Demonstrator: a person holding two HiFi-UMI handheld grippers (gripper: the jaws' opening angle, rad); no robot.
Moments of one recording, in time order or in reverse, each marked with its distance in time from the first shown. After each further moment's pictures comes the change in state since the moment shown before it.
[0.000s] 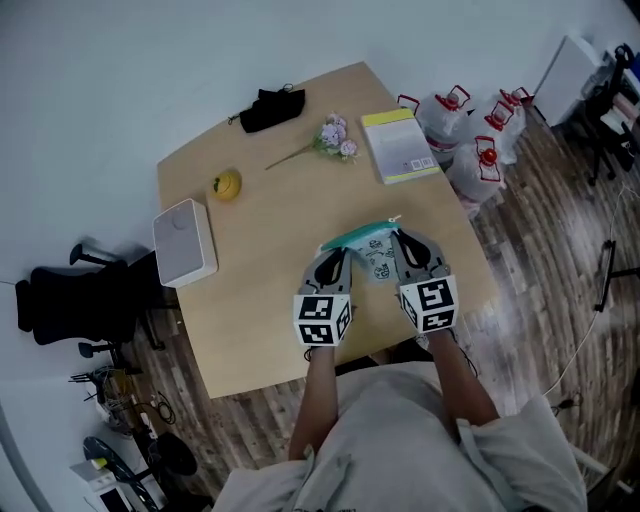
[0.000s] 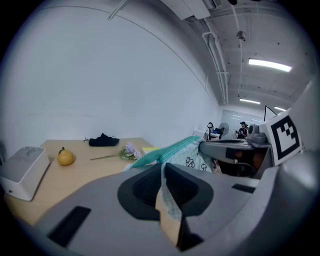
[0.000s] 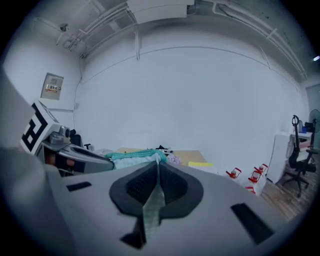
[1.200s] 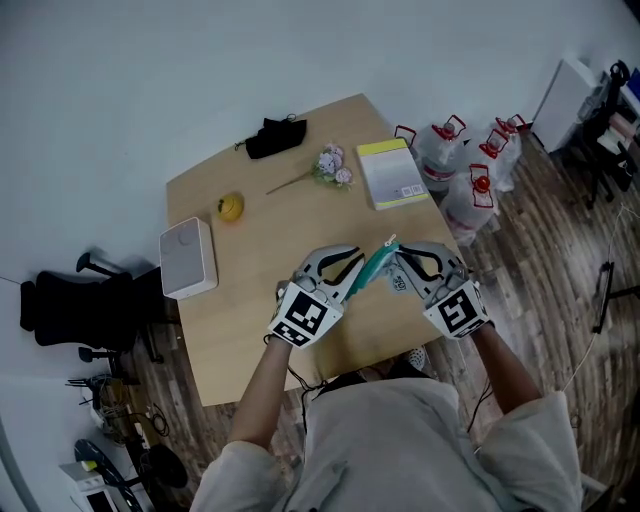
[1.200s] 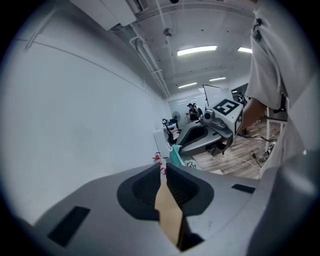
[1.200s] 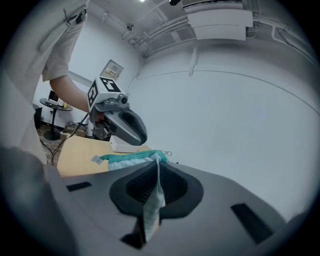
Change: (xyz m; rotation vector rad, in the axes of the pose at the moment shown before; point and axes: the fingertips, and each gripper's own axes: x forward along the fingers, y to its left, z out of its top) left arm -0.016 -0.096 0.097 0.623 -0.091 -0.409; right arm -0.061 -0.010 0.064 -0.558 -0.120 0.332
